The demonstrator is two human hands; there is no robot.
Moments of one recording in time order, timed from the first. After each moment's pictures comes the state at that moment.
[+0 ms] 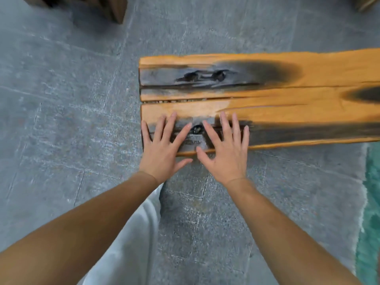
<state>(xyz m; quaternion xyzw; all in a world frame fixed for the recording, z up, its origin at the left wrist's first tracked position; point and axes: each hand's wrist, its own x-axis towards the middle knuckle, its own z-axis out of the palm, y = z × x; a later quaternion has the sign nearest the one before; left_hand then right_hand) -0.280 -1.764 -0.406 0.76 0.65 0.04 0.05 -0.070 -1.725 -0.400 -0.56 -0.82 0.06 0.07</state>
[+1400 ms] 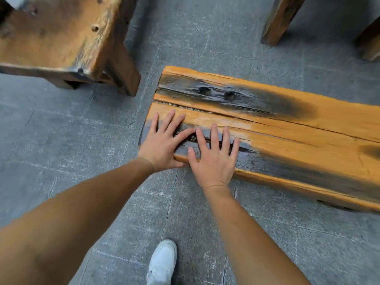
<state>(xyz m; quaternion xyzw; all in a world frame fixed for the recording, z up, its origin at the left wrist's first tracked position) -0.369 -1.513 -0.440 0.83 0.56 -0.02 0.01 -0.182 -1.535 -0.462 -0.64 -0.76 0.00 0.09</state>
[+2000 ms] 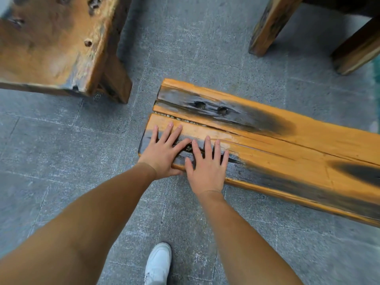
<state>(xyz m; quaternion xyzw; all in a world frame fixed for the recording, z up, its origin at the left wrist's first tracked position) -0.378 -1.464 -0.427 0.82 0.55 -0.14 0.10 -0.203 -1.494 -0.434 -0.66 -0.74 0.12 -0.06</state>
